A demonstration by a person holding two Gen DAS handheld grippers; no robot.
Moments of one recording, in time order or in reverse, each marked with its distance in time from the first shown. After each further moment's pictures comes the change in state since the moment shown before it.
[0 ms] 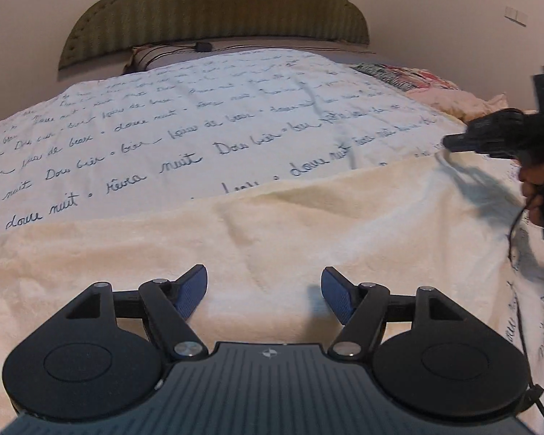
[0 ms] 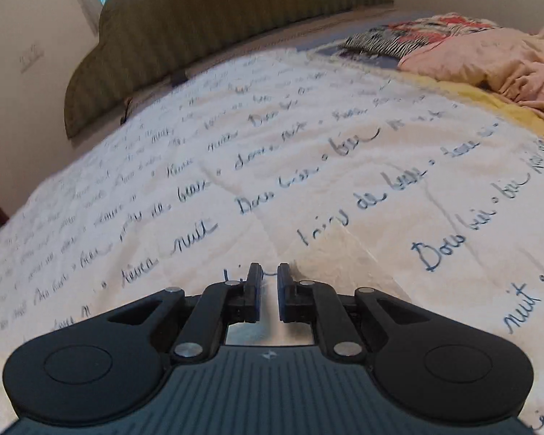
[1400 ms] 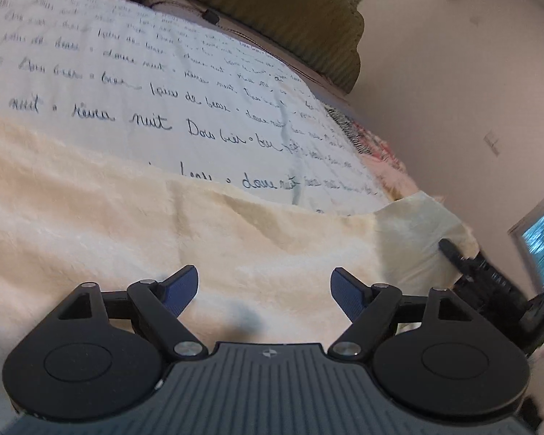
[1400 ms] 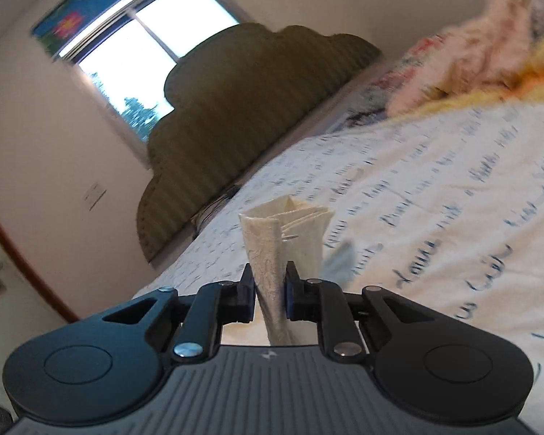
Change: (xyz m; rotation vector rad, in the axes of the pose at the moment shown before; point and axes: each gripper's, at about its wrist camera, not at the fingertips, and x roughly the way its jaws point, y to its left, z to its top) left arm -0.003 0.044 -0.003 -0.511 0.014 -0.416; right arm -0.124 -0.032 -0.072 0.205 -0.321 0.273
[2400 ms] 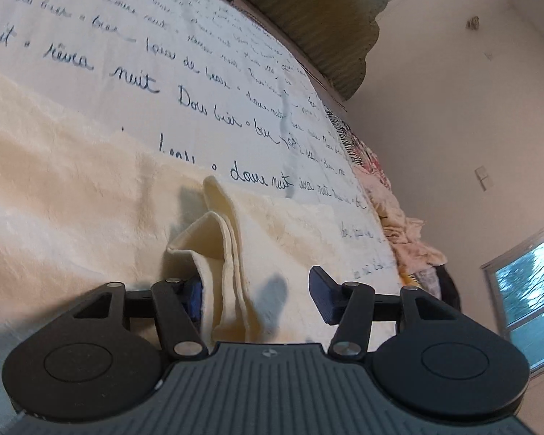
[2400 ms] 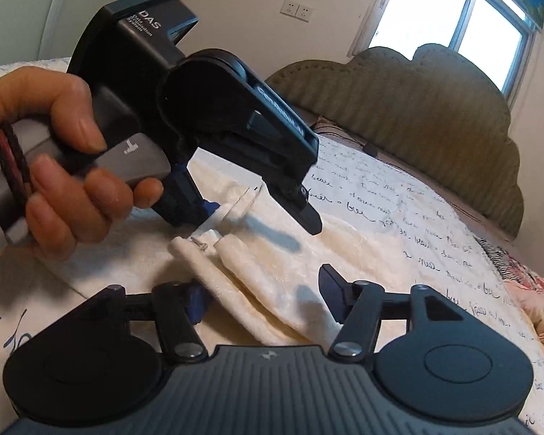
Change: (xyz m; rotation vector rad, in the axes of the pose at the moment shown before) left arm 0.052 0.002 0.009 -0.070 0.005 -0.020; right arm 0.001 0.190 -0.174 -1.125 0.238 0.016
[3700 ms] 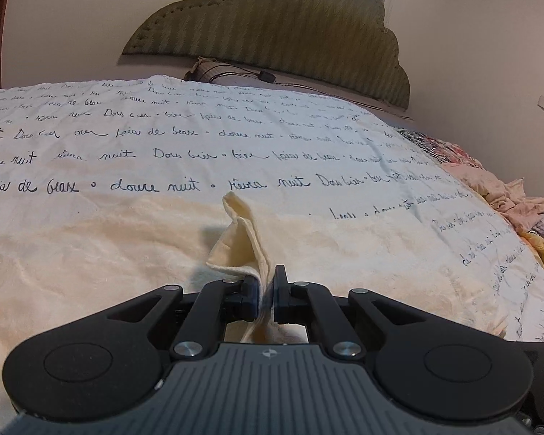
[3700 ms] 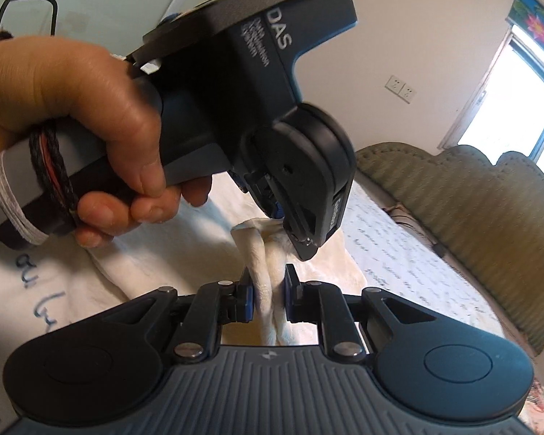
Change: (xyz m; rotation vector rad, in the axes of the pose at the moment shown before) left arm -0.130 0.036 -0.013 0.370 -0.200 0.396; right arm 0.008 0.094 0.056 -0.282 -0.174 0.189
